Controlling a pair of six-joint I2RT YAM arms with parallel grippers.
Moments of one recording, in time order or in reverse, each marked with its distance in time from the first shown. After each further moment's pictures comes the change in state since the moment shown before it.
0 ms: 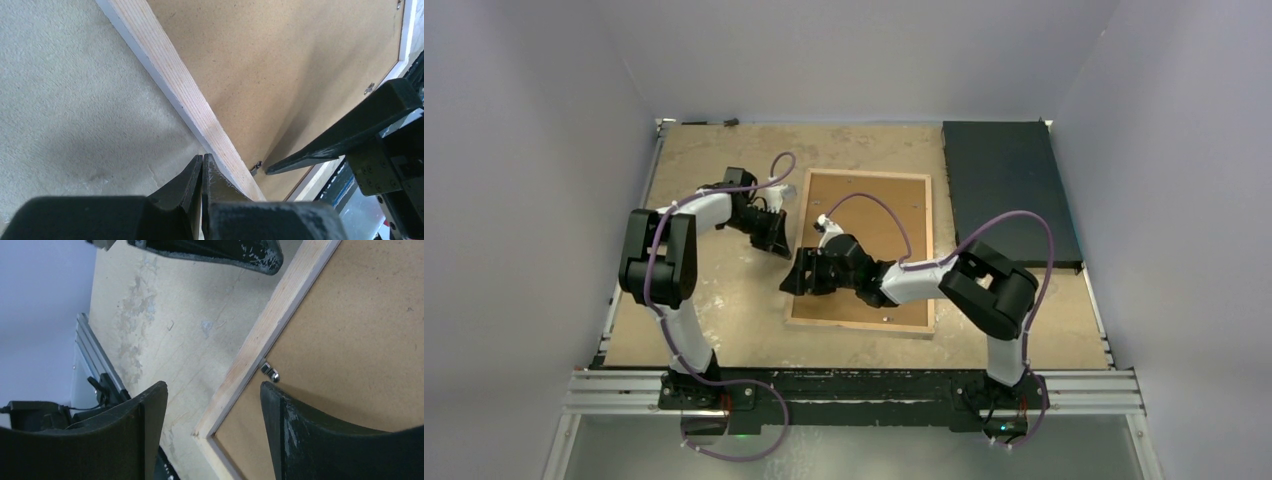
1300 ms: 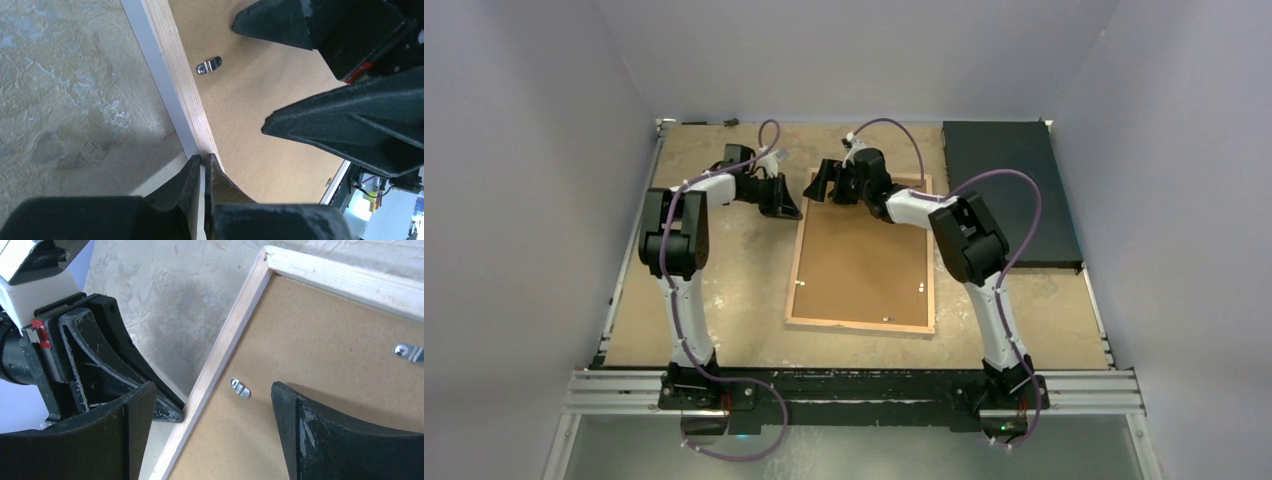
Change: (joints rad) left arm 0.041 0.261 0.278 0.252 0.094 -0.343; right arm -0.417 0.359 0.606 -0.196 -0.167 -0.238
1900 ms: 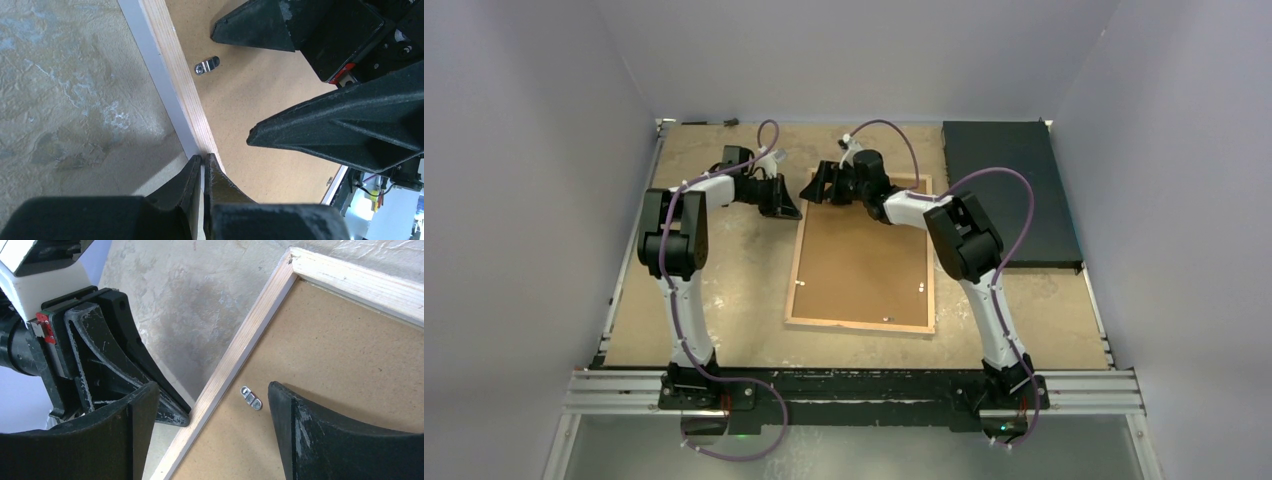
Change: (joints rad) left arm 0.007 -0.004 -0.024 0.035 0.014 0.006; right arm -0.004 0.070 0.045 0.075 -0.086 0.002
